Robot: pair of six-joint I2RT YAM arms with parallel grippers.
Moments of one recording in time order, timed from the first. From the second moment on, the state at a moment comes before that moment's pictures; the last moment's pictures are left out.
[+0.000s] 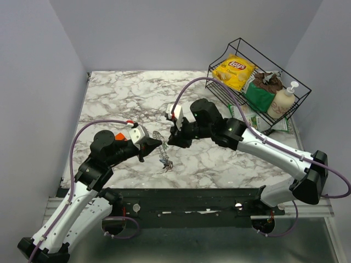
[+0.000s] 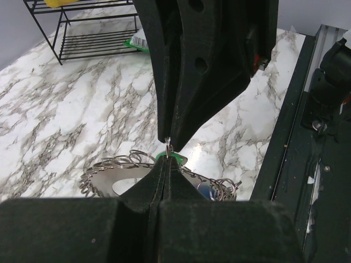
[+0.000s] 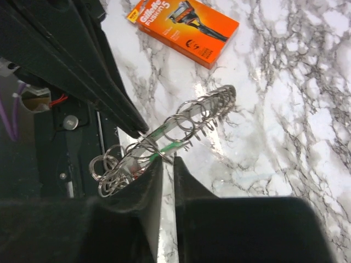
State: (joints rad) left arm -0.51 0.58 0.67 -0.22 0.58 0.08; right arm 0.95 1.44 1.33 -0.41 -0.38 -0.16
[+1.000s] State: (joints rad) left arm -0.51 0.58 0.67 -0.15 0.78 0.02; right arm 0.93 1.06 1.04 -0.22 -0.63 -0.33
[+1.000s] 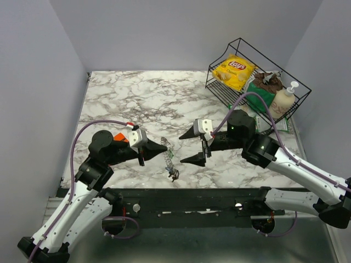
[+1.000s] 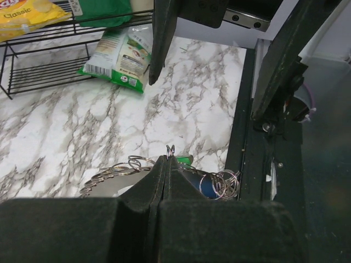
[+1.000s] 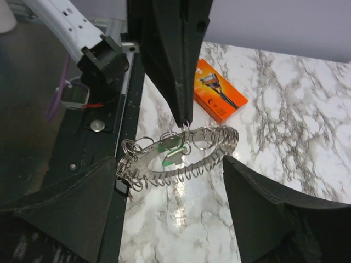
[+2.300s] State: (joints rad) left arm -0.51 0.59 0.67 -0.04 0.85 -0.06; right arm 0.93 1.22 1.10 -0.11 -0.76 -0.19
